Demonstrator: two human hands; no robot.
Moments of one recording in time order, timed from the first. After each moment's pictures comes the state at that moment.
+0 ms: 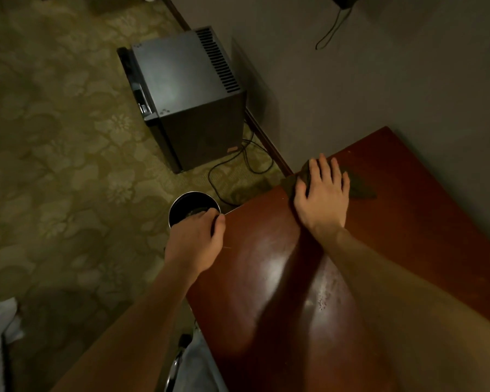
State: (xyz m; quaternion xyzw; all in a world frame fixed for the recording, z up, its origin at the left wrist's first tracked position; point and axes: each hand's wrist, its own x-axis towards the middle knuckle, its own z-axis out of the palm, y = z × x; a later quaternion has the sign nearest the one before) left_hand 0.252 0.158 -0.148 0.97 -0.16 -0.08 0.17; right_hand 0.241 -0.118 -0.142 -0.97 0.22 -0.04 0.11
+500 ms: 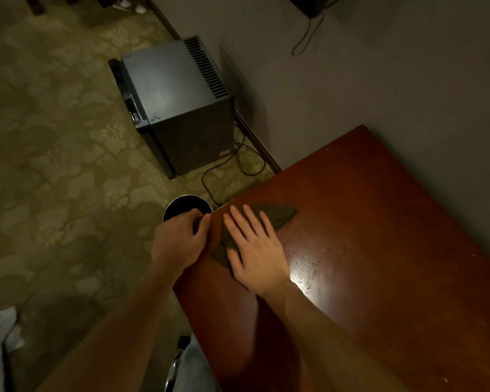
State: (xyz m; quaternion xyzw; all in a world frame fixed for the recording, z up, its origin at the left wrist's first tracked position) left_hand 0.249 0.161 -0.140 0.96 -0.15 -0.07 0.22; right_hand 0.152 -0.019 -0.135 -0.99 -0.04 0.03 0.13
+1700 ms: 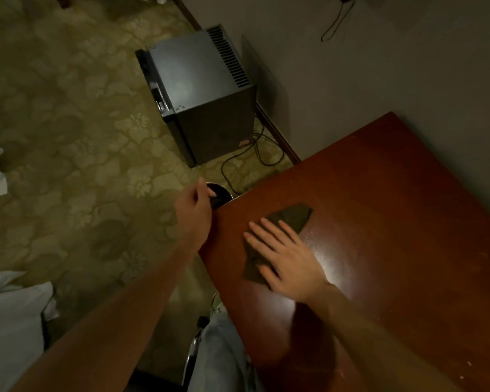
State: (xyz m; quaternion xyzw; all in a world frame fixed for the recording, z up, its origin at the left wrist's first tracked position) left_hand 0.256 0.175 -0.130 0.82 0.08 -0.05 0.56; right_hand 0.109 -0.026 -0.134 -0.97 -0.18 0.05 0.13
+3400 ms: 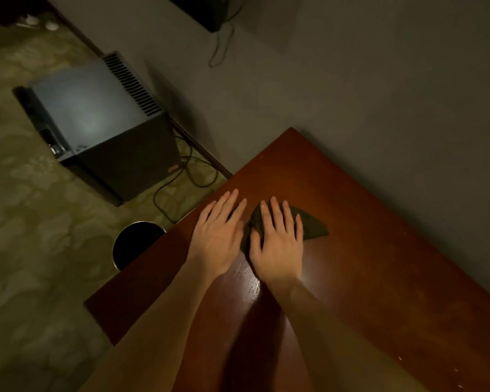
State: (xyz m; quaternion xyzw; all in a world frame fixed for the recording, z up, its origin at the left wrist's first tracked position) left_hand 0.242 -0.010 -0.142 0.90 -0.41 -0.05 0.16; right_hand 0.137 -0.132 -0.141 -0.95 0.29 -0.04 0.10
